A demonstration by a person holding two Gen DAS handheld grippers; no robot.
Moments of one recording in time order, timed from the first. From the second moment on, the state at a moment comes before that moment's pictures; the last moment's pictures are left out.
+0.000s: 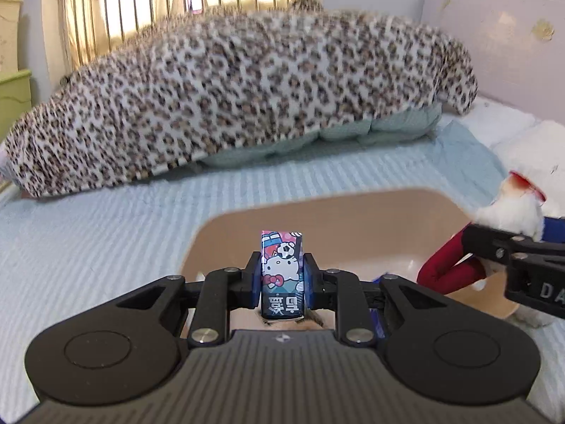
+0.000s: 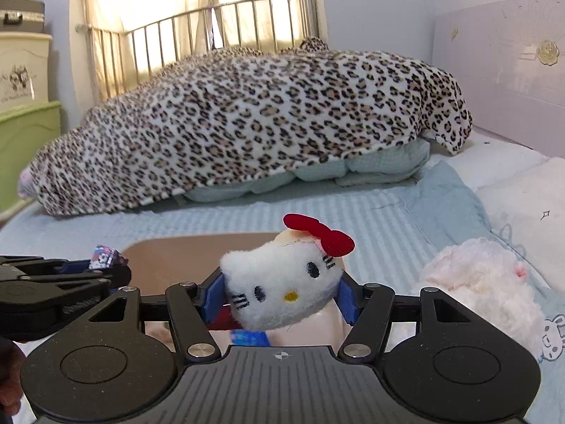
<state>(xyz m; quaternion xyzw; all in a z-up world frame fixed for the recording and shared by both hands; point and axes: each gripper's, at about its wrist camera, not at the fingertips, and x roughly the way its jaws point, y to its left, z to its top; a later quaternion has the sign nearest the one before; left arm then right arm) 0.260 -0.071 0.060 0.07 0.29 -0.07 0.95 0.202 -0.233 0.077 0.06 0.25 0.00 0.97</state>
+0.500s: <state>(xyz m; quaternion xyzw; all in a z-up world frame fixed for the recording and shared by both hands) 0.271 -0.074 0.033 0.08 0.33 -0.07 0.94 0.214 -0.225 0.045 0.02 0.29 -0.01 0.96</state>
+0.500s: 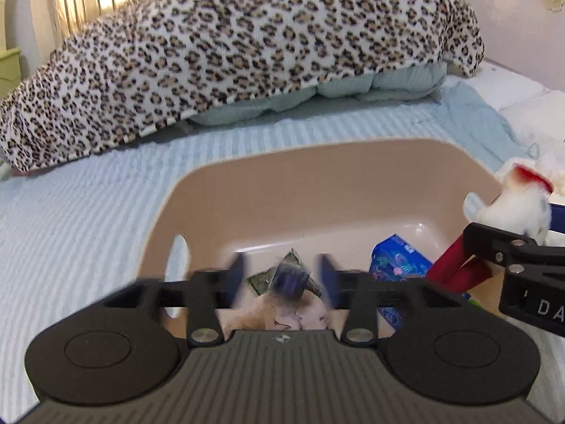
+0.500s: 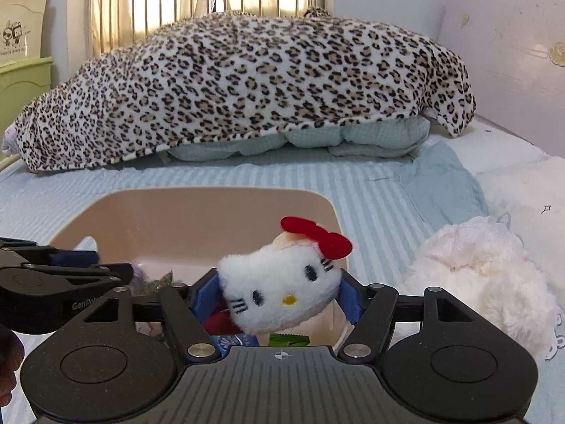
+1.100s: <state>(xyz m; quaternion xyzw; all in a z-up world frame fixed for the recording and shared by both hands) 0.219 -0.028 0.055 0.10 0.33 -0.09 0.93 0.172 -0.208 0.069 0.01 0.32 0.06 0.95</state>
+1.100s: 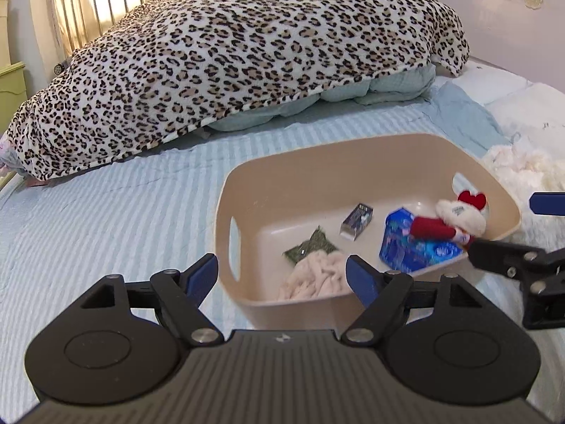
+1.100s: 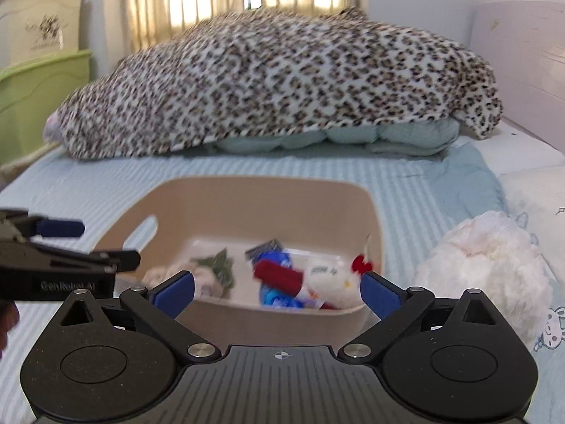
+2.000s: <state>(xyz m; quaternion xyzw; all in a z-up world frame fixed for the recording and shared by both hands) 0.228 -0.005 -0.013 0.16 0.44 -0.09 0.88 0.190 -0.163 -0.006 0.01 0.44 0.12 0.89</state>
